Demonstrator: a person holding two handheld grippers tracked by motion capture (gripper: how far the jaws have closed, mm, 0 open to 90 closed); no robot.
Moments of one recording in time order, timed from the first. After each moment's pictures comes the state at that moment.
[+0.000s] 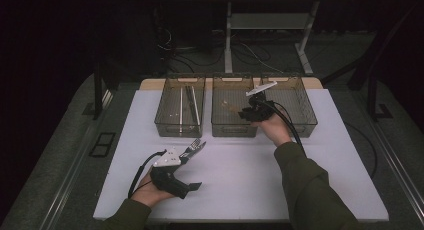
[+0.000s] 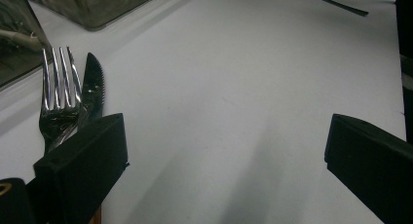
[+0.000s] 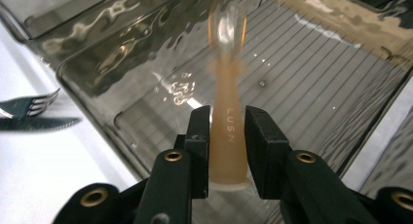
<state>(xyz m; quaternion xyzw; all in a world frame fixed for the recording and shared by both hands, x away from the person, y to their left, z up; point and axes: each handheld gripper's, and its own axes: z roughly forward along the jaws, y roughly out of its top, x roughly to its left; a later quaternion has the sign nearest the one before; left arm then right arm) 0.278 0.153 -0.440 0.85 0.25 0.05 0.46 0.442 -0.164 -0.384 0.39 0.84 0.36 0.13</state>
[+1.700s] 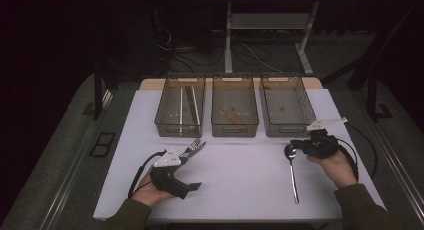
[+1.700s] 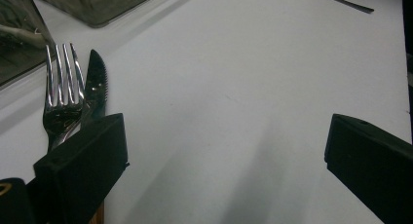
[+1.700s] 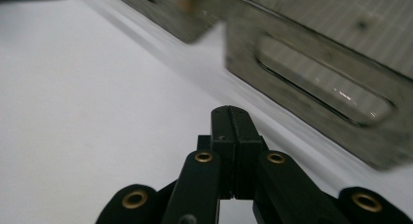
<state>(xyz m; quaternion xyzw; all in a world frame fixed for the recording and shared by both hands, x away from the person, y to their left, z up) 0.278 0.153 -0.441 0.85 0.25 0.06 0.45 0.332 -0.311 -0.407 0.41 0.83 0.35 0.13</state>
